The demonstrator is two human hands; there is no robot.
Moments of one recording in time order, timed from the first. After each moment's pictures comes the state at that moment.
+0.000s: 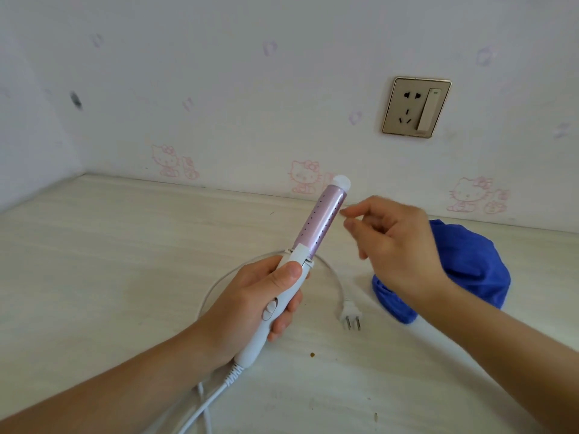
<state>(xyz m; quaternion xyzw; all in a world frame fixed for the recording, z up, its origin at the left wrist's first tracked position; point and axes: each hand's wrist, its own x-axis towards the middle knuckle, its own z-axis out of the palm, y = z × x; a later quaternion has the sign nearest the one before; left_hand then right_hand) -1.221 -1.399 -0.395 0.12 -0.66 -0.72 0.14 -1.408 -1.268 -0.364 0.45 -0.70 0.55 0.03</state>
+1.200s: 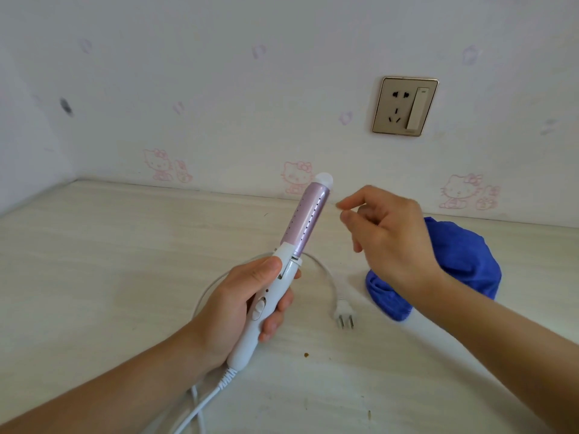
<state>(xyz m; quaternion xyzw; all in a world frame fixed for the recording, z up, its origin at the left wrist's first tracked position) -1.222 -1.402 -0.399 0.11 -0.61 -0.78 0.13 -1.412 -1.265 -0.353 0.45 -0.71 0.54 0.04</state>
